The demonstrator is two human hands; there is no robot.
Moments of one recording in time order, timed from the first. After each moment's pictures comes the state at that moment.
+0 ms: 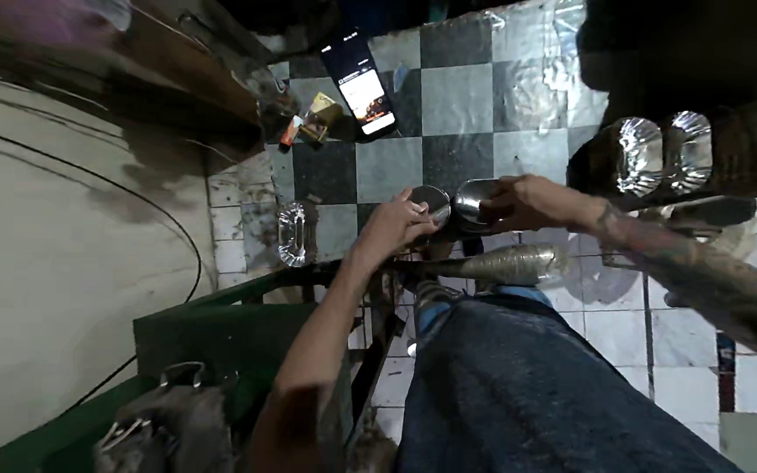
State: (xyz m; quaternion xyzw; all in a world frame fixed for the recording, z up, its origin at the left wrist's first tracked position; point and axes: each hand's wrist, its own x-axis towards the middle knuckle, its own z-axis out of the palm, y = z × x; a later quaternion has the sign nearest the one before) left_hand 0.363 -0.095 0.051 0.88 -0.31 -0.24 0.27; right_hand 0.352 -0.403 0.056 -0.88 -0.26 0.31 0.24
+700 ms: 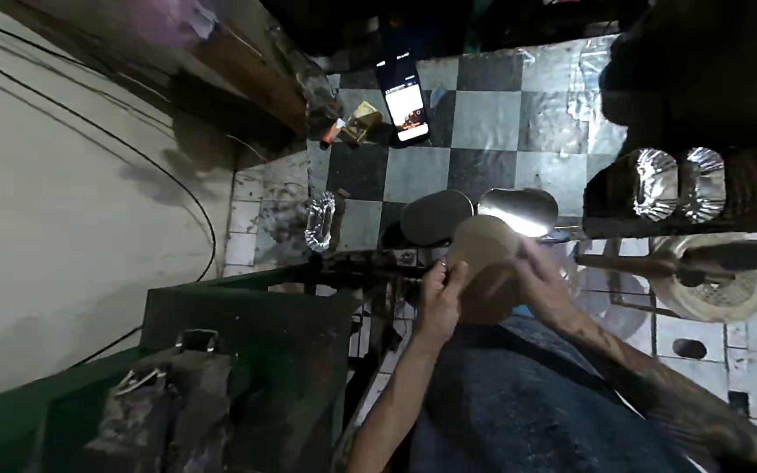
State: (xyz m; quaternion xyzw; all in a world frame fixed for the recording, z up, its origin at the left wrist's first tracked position) left_hand 0.211 -0.144 0.078 0.56 0.13 -0.14 0.81; right_hand 0.224 -0.318 0.108 -0.72 0.02 0.09 0.69
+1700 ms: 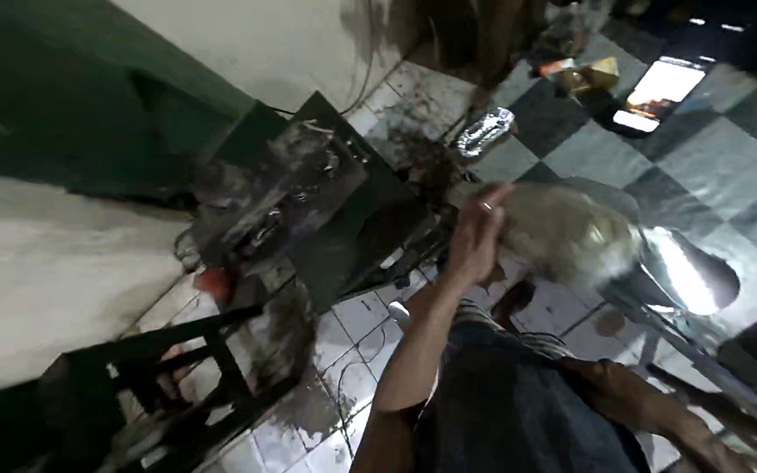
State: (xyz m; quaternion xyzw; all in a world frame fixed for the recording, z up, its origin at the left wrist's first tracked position) left_hand 0.159 -0.065 0.103 0.78 0.19 0.16 0.57; right_hand 0.200 -0.376 0.046 -0.71 -0.36 0.60 0.06
